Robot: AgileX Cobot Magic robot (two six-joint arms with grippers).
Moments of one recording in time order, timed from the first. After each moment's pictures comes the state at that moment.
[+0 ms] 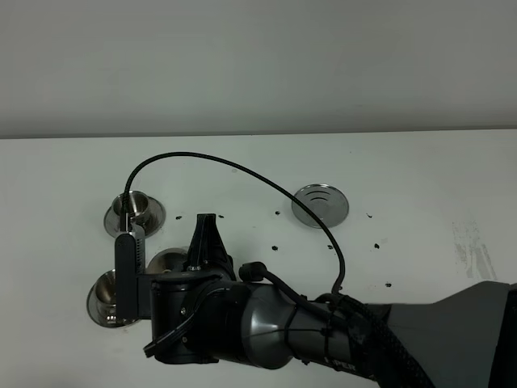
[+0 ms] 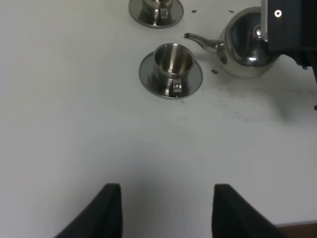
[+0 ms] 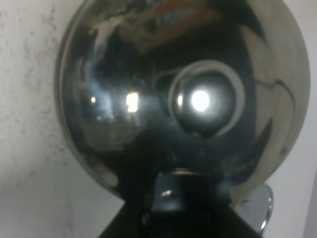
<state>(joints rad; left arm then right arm) 0.02 -0.01 -0.46 -0.14 1.08 0.08 1.10 2.18 -1.58 -0.83 0.86 0.01</state>
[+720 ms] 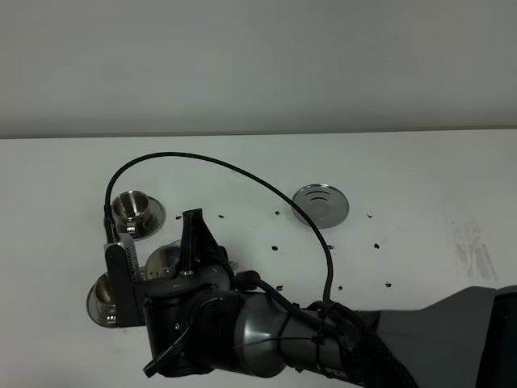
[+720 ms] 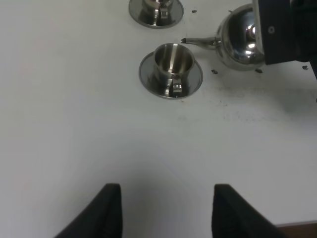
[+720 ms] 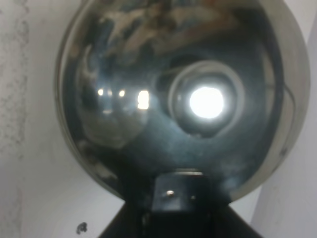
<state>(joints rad) 0.02 -0.01 -0.46 -0.14 1.08 0.08 1.11 2.20 -1.58 -0.97 0.88 -0.03</state>
